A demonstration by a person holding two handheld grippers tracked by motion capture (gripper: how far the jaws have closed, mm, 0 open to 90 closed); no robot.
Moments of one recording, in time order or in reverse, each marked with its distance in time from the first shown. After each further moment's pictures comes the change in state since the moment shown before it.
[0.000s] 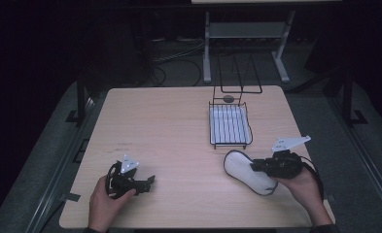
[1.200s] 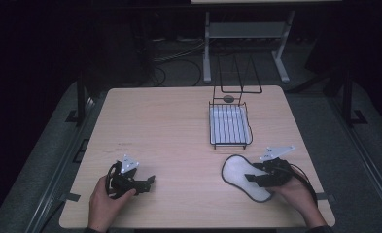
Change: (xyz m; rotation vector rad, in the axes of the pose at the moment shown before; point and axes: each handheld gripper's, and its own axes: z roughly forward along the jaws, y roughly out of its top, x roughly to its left) left arm 0.000 0.000 0.000 0.001 0.000 0.001; right arm 0.008 -0.018 0.031 0.116 -0.109 -0.045
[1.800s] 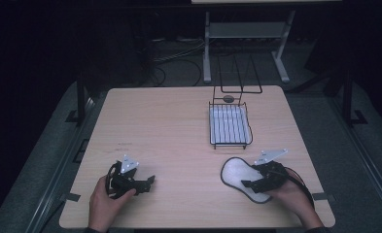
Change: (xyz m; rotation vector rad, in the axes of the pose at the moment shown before) left arm 0.000 0.000 0.000 -0.002 0.001 -0.002; right arm 0.007 -0.005 0.016 0.040 0.000 -0.007
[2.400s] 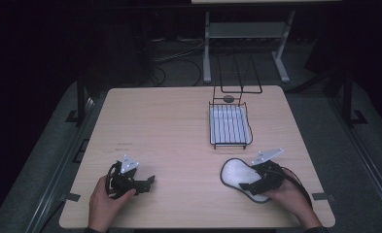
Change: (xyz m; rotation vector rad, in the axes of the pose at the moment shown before) left arm 0.000 0.000 0.000 0.001 -0.001 0.002; right arm -0.002 -0.001 0.012 0.040 0.036 0.023
